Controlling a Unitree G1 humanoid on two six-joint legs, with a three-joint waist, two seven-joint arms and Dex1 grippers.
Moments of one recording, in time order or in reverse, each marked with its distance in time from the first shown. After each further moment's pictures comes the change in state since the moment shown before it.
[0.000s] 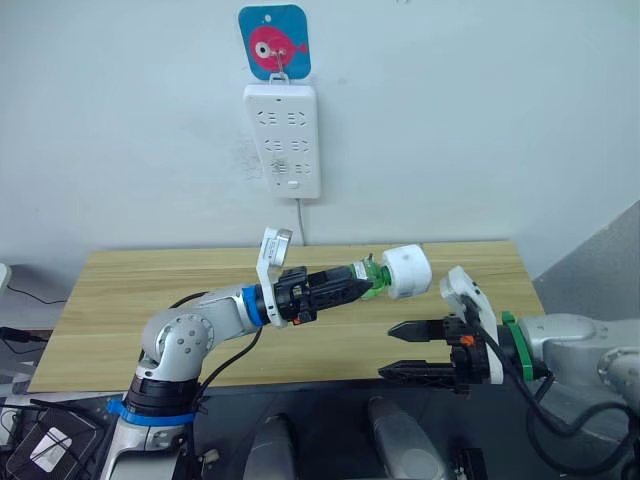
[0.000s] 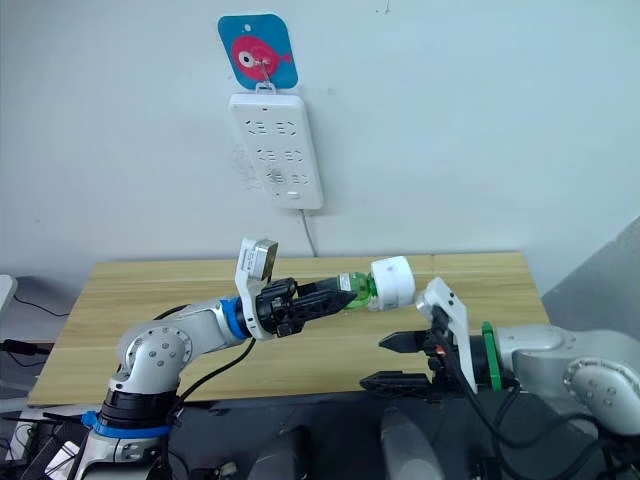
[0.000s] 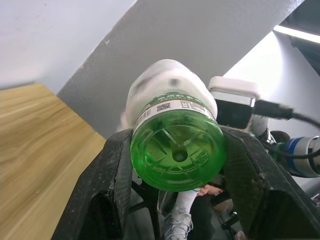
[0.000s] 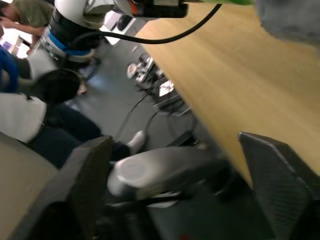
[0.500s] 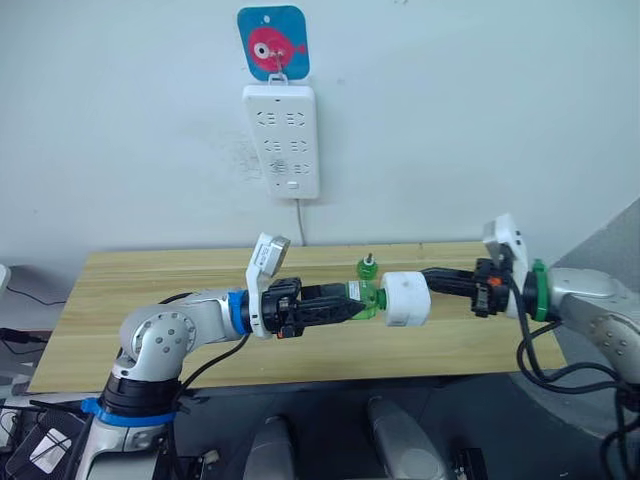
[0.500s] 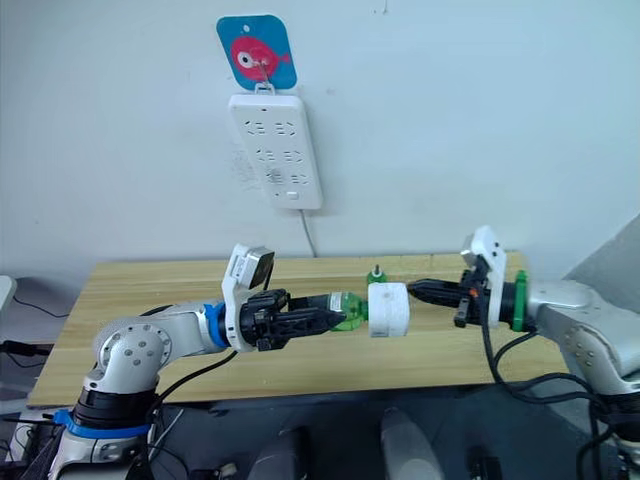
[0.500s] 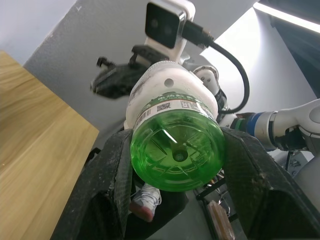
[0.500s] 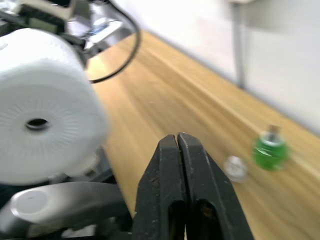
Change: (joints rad) left arm -0.003 0.059 -0.004 -0.037 -0.066 0.099 -0.060; right arm -0.189 0.177 -0.011 0.227 -0.253 -0.077 0.177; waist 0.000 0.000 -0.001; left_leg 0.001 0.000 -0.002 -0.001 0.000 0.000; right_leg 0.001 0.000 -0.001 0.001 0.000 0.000
